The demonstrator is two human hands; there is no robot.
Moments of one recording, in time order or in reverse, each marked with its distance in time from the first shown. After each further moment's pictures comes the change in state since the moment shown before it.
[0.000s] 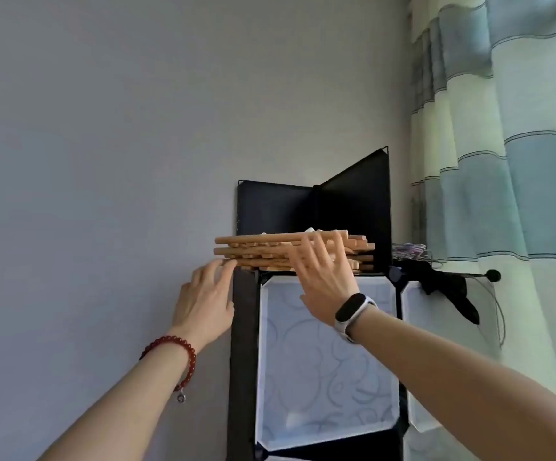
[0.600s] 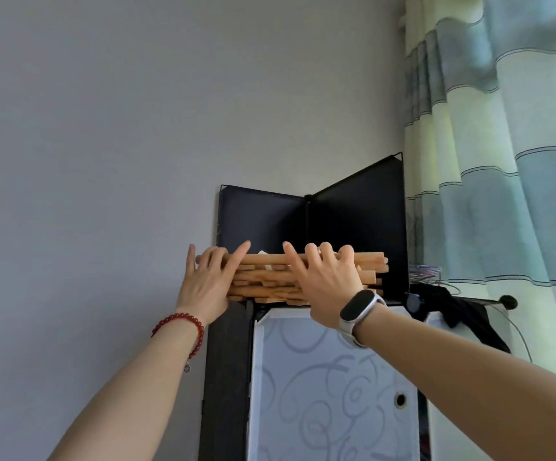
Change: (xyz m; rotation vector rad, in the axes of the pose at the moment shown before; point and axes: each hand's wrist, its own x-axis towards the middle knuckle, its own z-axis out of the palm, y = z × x) left_hand 0.162 -0.059 0.121 0.141 0.218 0.212; right_hand 0.089 -0.002 0.052 -0.006 -0.128 -0.023
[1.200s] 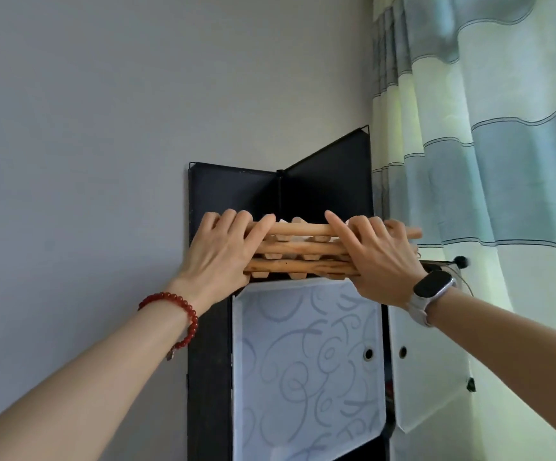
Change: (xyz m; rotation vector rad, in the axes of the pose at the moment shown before) left_hand 0.004 0.046 -0.085 0.013 0.240 0.307; right_hand -0.055 0.076 0.029 0.061 0.316 0.097
